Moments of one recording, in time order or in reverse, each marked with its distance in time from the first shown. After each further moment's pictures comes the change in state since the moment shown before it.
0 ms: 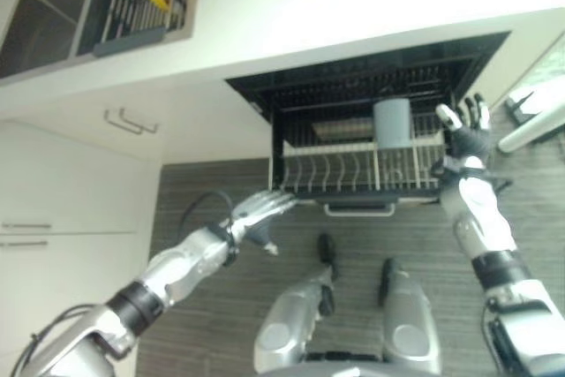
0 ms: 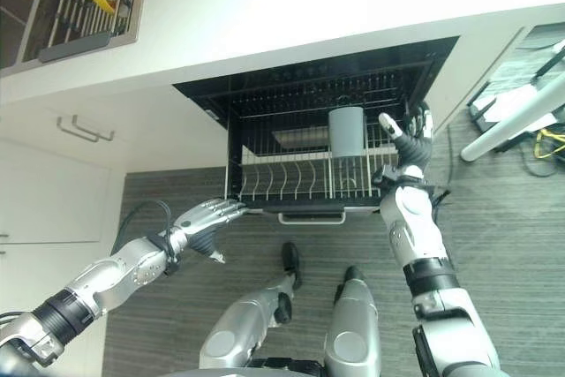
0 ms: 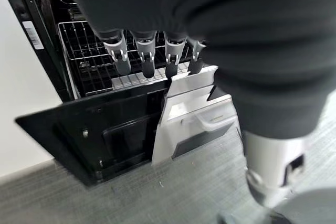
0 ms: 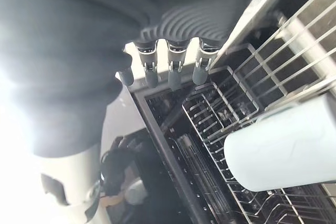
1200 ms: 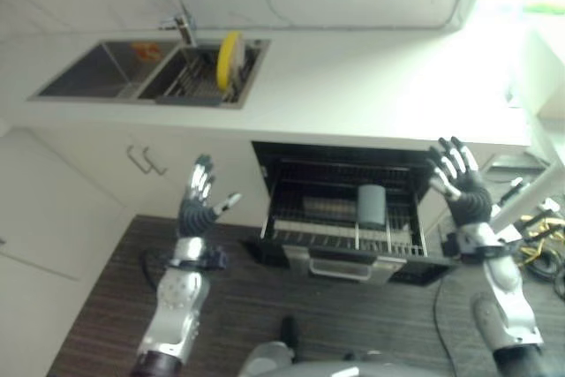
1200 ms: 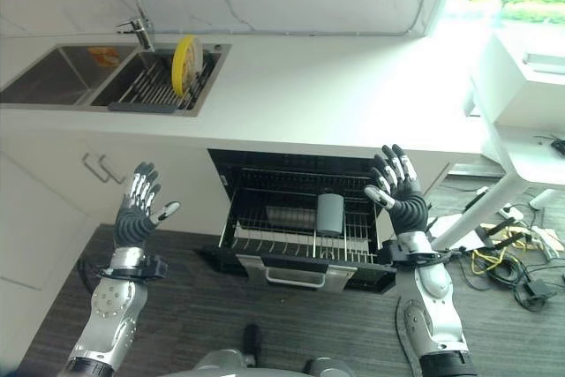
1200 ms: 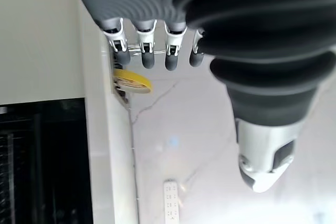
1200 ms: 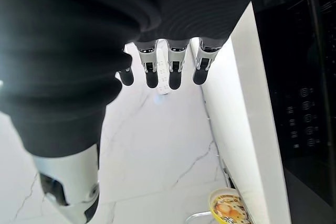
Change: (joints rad) left arm 0.345 -0.422 0.578 -0.050 -1.145 -0.354 0.013; right arm 0.439 0.026 -0.112 -0.266 -0.060 -0.098 0.487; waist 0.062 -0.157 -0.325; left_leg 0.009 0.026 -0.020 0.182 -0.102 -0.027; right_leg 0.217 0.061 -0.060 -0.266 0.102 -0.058
